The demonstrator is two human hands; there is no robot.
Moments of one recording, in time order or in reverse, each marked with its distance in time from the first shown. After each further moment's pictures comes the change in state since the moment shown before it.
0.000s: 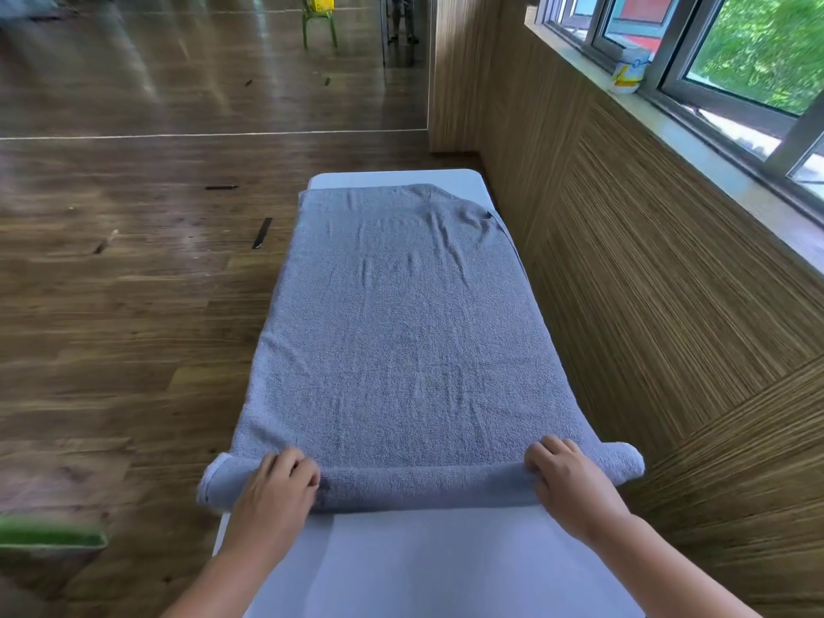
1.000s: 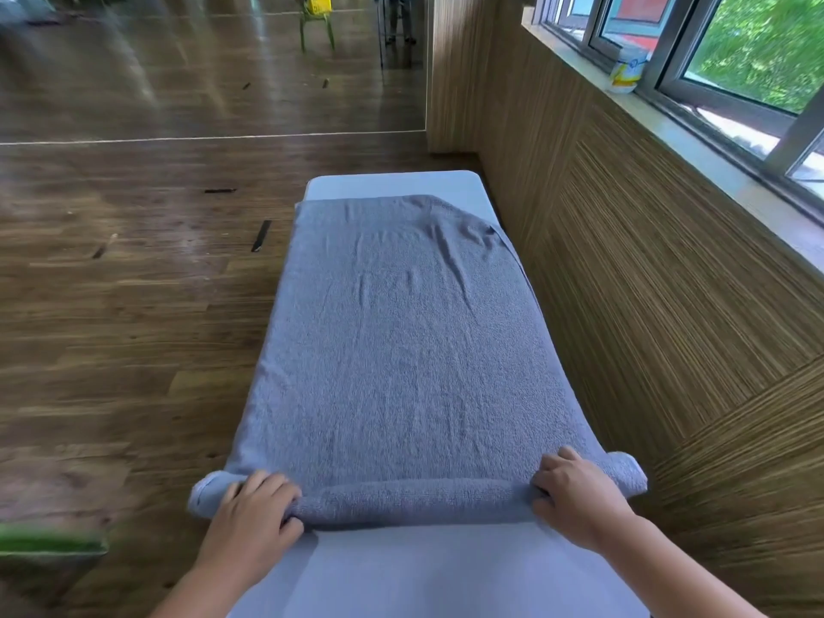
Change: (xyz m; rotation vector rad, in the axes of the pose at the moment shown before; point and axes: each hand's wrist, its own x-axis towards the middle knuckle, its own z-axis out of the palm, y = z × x) left_hand -0.016 -0.029 0.000 0.059 -0.160 -0.002; right_hand -0.003 0.010 0.003 -0.171 -0.074 -0.075
